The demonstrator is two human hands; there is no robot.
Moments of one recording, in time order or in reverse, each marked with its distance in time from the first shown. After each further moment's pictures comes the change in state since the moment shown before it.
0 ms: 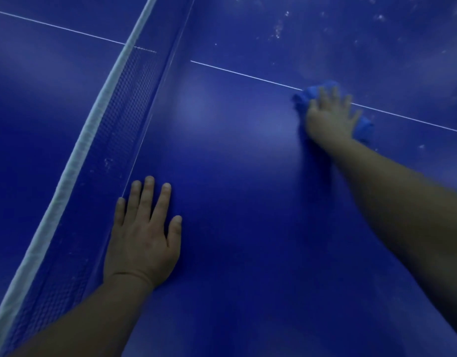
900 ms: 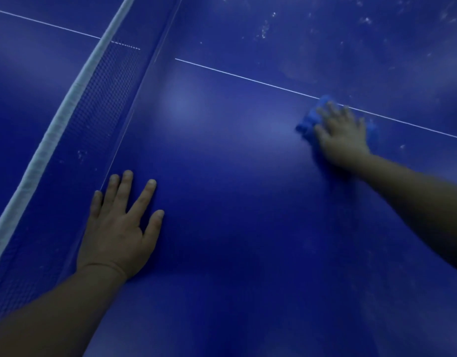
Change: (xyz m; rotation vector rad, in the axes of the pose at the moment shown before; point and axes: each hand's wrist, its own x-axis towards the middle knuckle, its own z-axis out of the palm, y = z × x) left_hand 0.002 0.000 -0.002 0.028 -0.038 -0.016; right_hand -0.005 0.100 -0.011 -0.087 -0.014 -0.394
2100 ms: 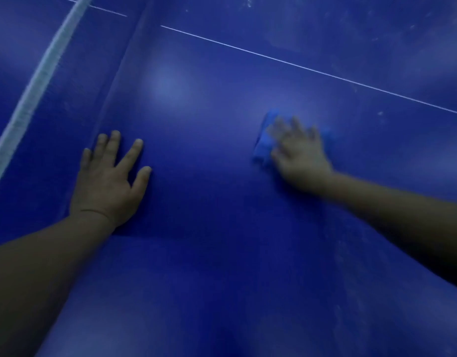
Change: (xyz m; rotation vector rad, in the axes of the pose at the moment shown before) left_hand -0.001 0.007 0.000 -0.021 0.020 -0.012; right_hand -0.125 -0.042 0.019 -0.003 0.041 -0.332
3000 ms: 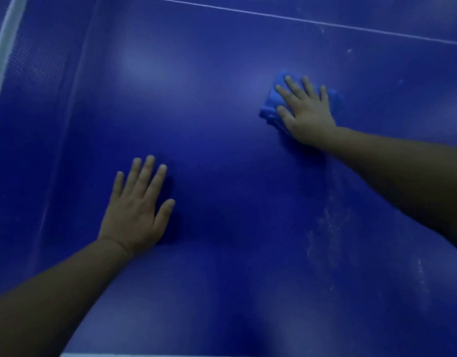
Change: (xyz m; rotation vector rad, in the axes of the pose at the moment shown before) left_hand -0.136 0.060 0.021 0.053 -0.070 0.322; right_hand -0.067 0.050 -0.007 0.070 -0.029 0.213
